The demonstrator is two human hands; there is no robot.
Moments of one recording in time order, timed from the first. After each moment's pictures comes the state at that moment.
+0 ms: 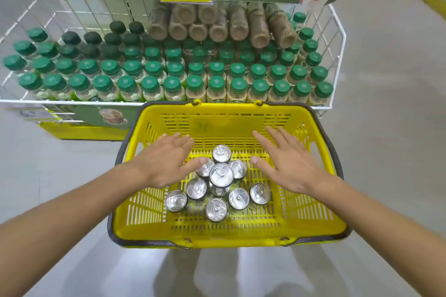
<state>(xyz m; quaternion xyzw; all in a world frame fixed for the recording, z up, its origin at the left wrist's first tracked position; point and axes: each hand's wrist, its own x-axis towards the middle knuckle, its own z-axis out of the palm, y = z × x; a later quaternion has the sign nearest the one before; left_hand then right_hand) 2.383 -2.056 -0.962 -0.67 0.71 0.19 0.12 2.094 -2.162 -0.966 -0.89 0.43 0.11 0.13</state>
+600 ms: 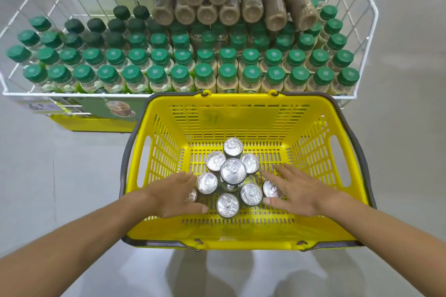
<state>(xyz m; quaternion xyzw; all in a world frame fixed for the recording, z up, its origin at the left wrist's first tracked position) 2.386 -2.016 -1.037 -0.64 0.65 0.37 0.20 2.071 -2.152 -1.053 -0.87 0.33 0.30 0.20</state>
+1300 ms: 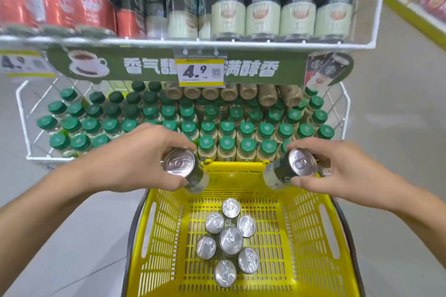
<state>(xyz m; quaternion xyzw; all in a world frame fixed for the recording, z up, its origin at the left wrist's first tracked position) 2.436 -2.099 -0.776 -0.66 0.71 0.22 -0.09 2.089 -2.235 -0.807 -0.88 0.36 -0.09 0.30</state>
